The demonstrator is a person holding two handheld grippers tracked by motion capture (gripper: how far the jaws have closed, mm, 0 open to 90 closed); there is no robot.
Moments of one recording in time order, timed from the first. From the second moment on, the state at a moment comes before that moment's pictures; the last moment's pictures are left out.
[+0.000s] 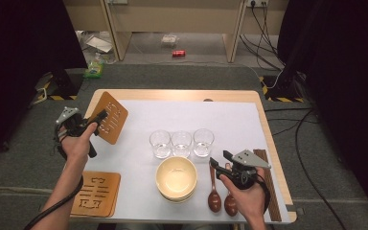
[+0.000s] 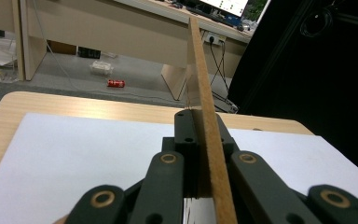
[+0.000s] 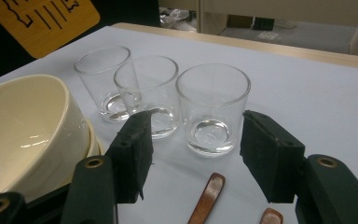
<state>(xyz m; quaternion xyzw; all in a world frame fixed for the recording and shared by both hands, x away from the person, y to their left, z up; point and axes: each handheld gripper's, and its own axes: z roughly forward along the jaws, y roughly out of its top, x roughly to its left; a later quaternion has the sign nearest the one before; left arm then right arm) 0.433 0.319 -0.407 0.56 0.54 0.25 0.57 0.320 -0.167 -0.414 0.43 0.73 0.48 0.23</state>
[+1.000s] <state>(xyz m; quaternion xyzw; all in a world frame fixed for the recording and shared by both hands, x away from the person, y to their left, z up) 0.469 0.289 -0.427 0.57 0.56 0.22 0.55 0.318 -0.172 -0.417 0.43 0.74 0.47 0.22</state>
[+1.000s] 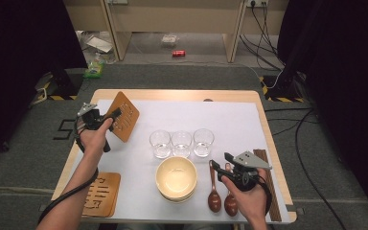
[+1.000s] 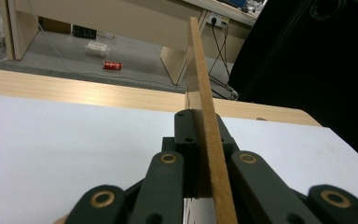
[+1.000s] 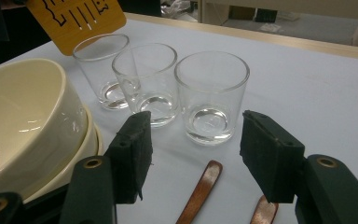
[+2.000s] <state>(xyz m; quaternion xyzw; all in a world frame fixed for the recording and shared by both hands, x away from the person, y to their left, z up) 0.477 0.304 -0.453 0.58 0.60 0.19 0.52 0.317 -0.171 -0.419 0.43 0.74 0.47 0.22</state>
